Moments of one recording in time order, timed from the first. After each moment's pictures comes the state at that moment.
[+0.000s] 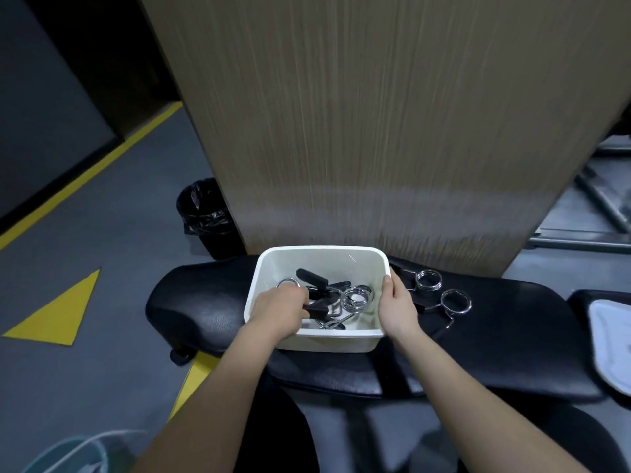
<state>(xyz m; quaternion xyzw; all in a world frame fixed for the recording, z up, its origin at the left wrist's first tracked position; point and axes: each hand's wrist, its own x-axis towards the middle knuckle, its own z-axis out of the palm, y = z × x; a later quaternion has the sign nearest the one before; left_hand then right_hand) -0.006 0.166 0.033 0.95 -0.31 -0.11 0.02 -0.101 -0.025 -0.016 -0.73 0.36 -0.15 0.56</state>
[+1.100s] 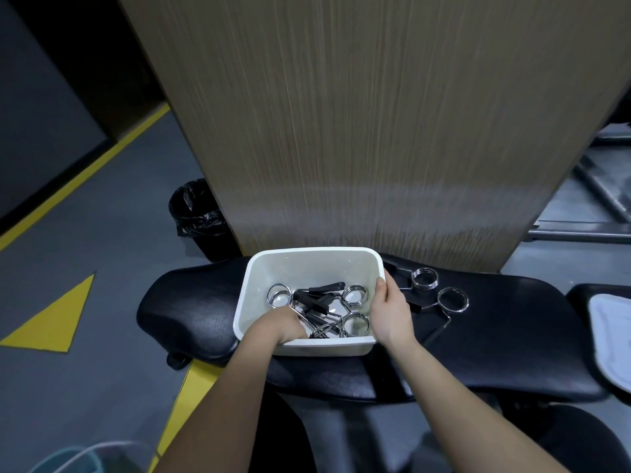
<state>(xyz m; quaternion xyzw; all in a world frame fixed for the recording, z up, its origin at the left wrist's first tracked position) 0.006 0.148 0.000 0.92 -0.16 -0.36 0.08 -0.100 -0.024 -0.027 -0.74 0.36 -0.17 0.54</state>
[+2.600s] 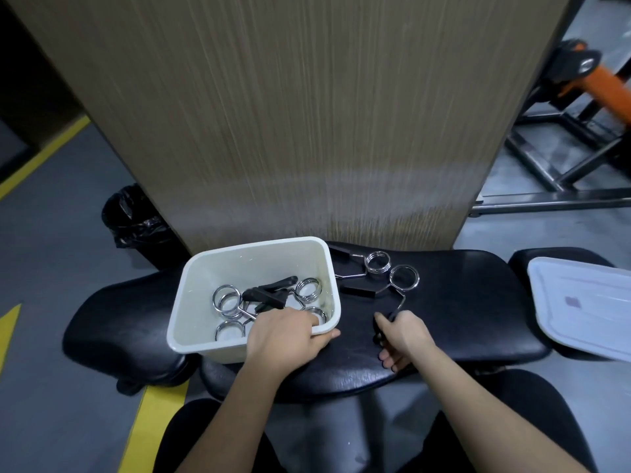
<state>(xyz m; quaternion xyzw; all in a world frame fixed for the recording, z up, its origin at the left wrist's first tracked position) -0.069 0.092 -0.015 0.91 -0.42 -0.02 -0.03 -0.179 -0.107 -0.079 -0.69 0.48 0.12 0.52</state>
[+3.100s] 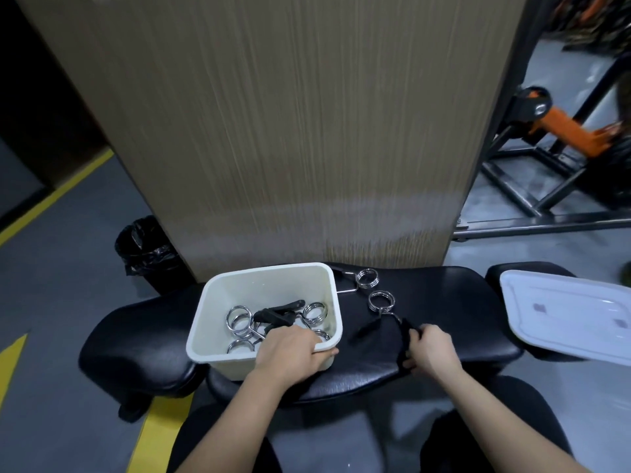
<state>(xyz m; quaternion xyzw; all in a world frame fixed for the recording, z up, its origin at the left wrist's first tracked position) -0.105 0.098 0.003 0.89 -0.45 -0.04 -0.04 -0.248 -0.118 -0.065 -0.75 0.50 -0.05 0.42</state>
